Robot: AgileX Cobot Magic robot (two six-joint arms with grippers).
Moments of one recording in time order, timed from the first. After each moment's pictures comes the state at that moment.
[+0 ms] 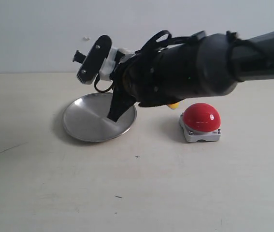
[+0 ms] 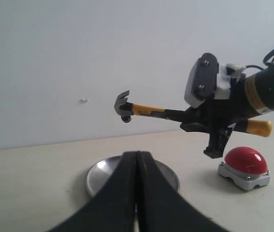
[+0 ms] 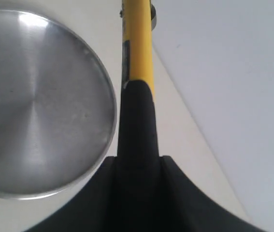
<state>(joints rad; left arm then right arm) -0.12 0.04 0.00 -1.69 0.29 1.62 0.66 1.95 -1.31 -1.35 0.48 0.80</state>
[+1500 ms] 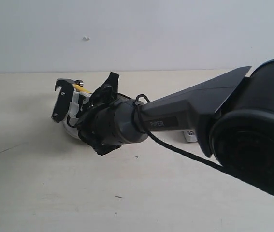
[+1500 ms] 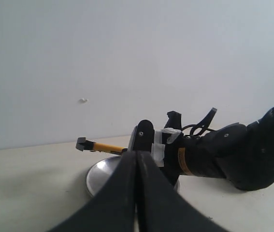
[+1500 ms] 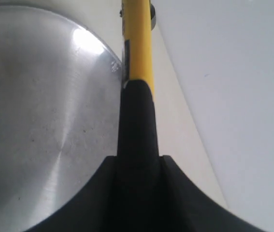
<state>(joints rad) -0.12 0.04 0.00 -1.69 0.30 1.62 0.75 2.37 -1.60 -1.66 0.67 1.00</state>
